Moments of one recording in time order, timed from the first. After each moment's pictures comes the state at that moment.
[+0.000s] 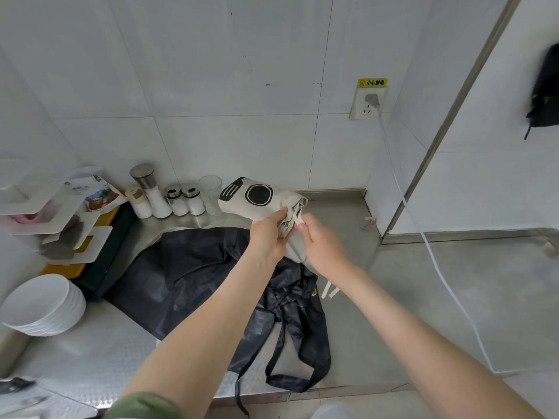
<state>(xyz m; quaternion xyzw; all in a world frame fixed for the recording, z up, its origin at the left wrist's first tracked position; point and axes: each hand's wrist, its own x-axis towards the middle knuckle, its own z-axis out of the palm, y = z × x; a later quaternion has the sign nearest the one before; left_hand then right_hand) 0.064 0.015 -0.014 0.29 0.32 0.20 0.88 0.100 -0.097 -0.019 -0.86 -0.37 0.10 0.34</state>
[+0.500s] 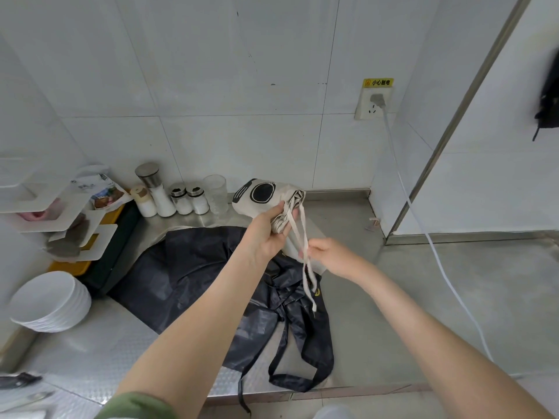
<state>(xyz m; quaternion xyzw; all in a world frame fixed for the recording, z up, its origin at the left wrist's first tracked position) 0.054 0.028 -0.002 0.21 0.27 0.14 0.93 0.119 -0.112 -0.028 -0.83 -0.34 0.31 0.32</state>
